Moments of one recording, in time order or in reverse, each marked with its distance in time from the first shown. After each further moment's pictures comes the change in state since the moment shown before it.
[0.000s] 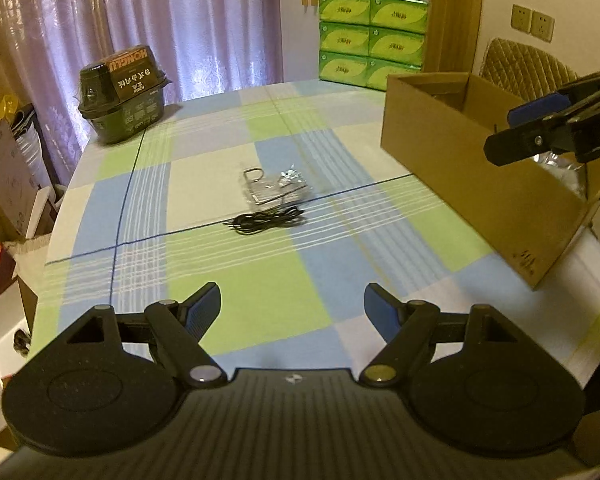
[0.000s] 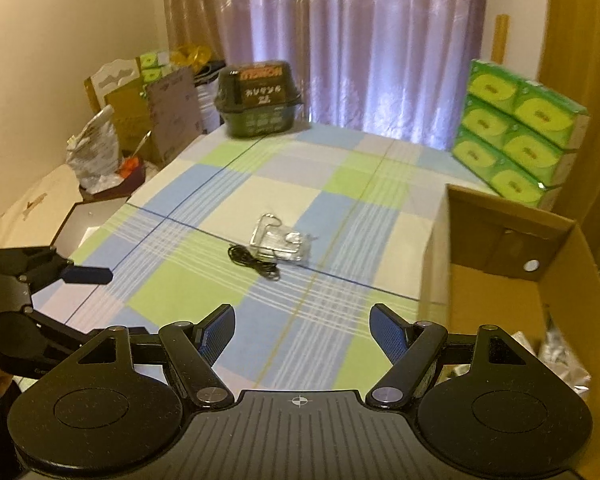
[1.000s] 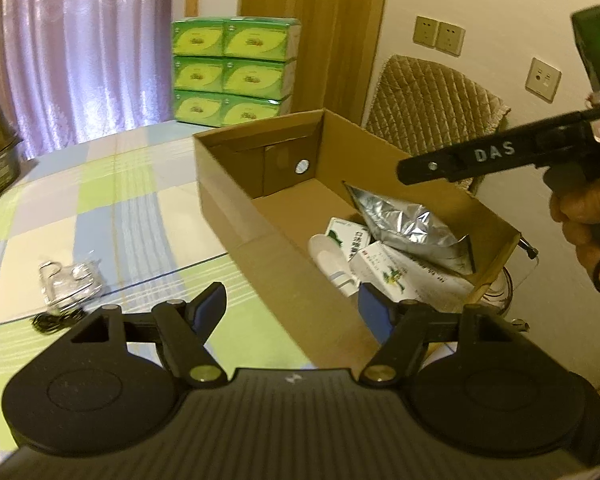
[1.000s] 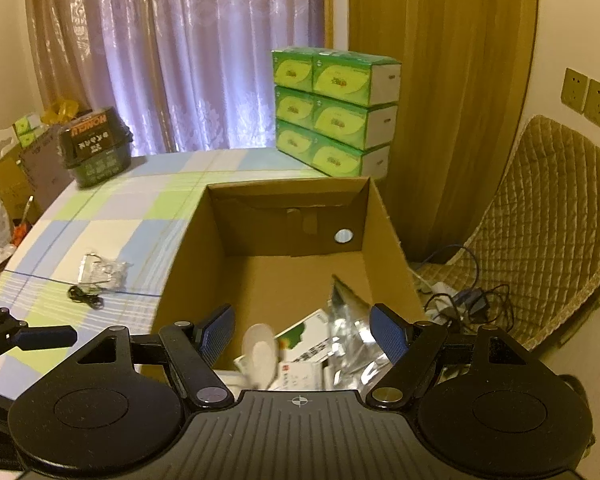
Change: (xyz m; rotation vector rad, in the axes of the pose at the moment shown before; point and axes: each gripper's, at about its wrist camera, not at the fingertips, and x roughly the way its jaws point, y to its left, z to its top) left arm 0.032 -0.172 0.090 0.018 -0.058 -0.239; right arm -0.076 -0.175 -0.032 0.254 -0.066 -0.254
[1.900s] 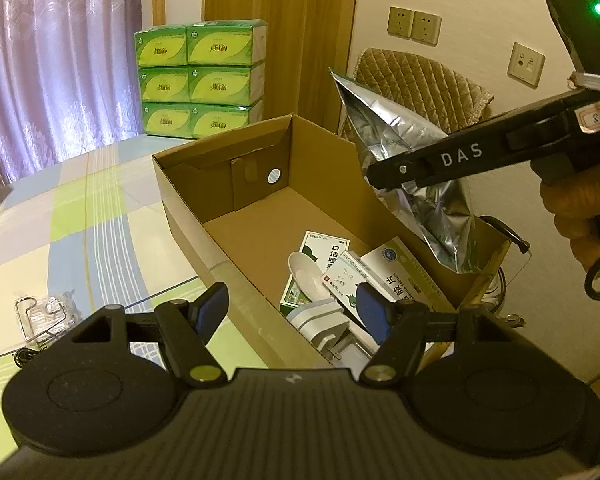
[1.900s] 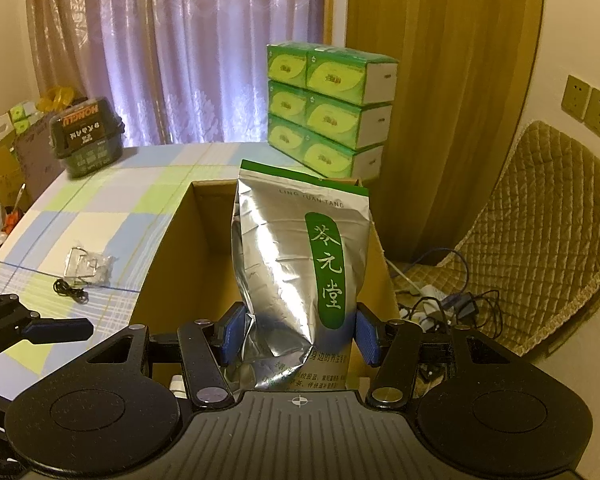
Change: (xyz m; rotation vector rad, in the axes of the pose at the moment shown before) left arm 0.029 -0.032 0.023 0.083 0.008 -0.045; right arm 0.012 -0.016 0.013 -0.040 0.027 -0.028
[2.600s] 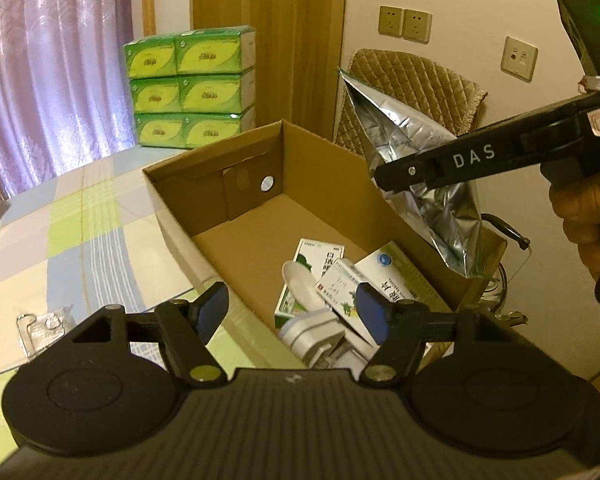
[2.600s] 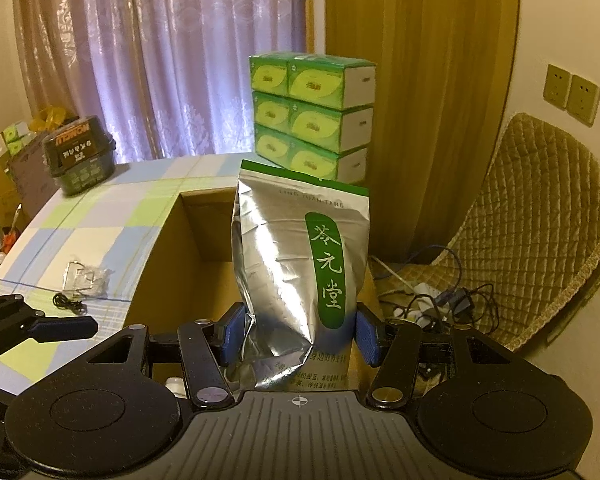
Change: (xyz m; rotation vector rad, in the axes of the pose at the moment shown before) left arm 0.004 -0.007 0.005 0.037 -0.006 0.002; right arm -0.013 -0.012 -0.008 0.055 -0.031 -0.003
